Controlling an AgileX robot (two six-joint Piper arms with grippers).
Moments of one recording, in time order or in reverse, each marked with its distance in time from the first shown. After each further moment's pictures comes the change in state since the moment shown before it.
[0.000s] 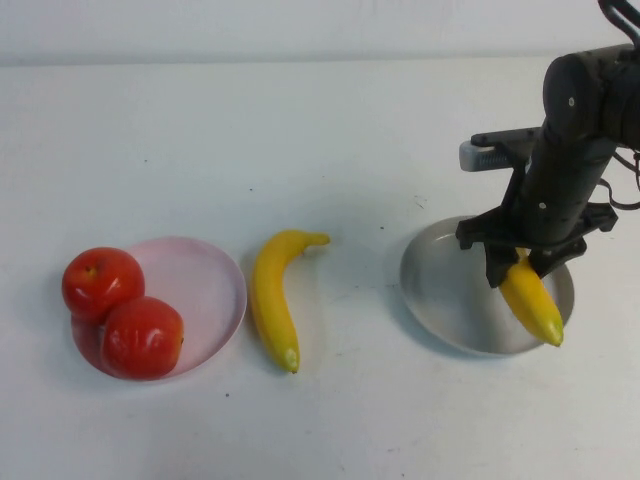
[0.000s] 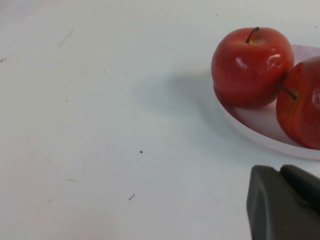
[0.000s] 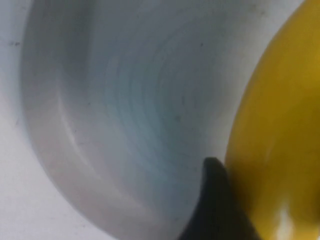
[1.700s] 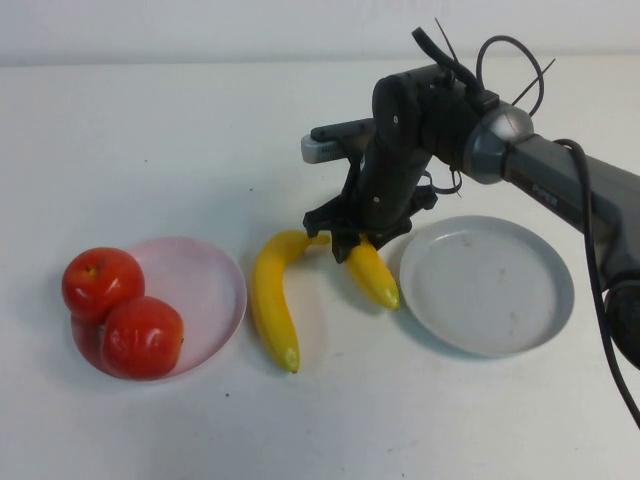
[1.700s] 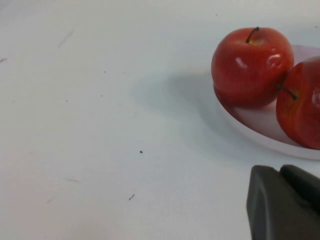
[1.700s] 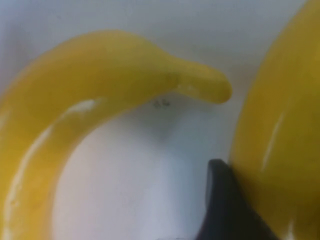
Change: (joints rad) right arm 0.214 0.381 -0.553 0.077 -0.026 -0.025; left arm 0.000 0.000 0.000 0.000 0.000 0.000
